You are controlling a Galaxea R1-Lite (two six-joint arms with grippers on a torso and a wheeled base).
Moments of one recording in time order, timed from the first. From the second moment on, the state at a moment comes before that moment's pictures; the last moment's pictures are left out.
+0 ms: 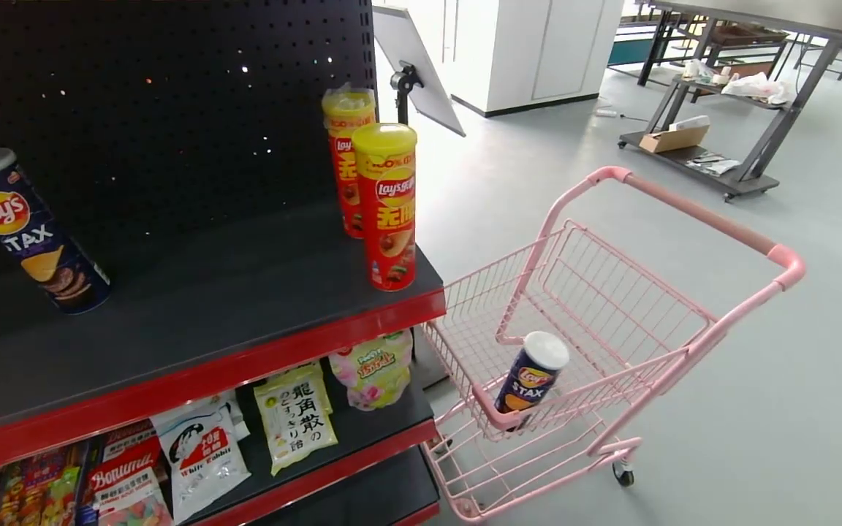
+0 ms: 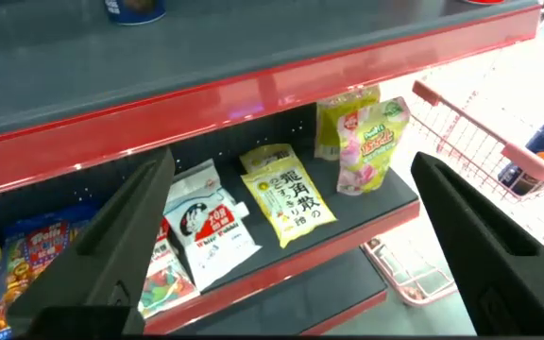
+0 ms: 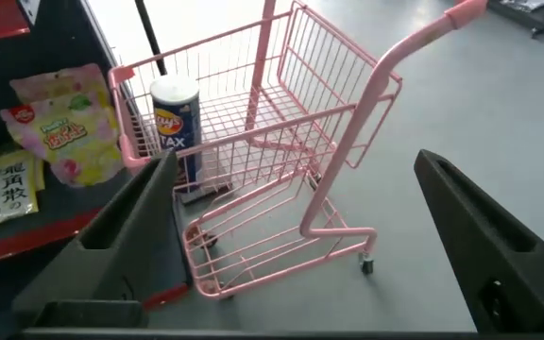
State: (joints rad) left arm 0.00 0.00 0.00 0.00 -0.03 0.01; right arm 0.00 0.00 0.00 0.00 0.00 0.00
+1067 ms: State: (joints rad) left arm 0.00 0.00 0.00 0.00 -0.03 0.01; right arm 0.00 0.00 0.00 0.00 -0.01 0.00
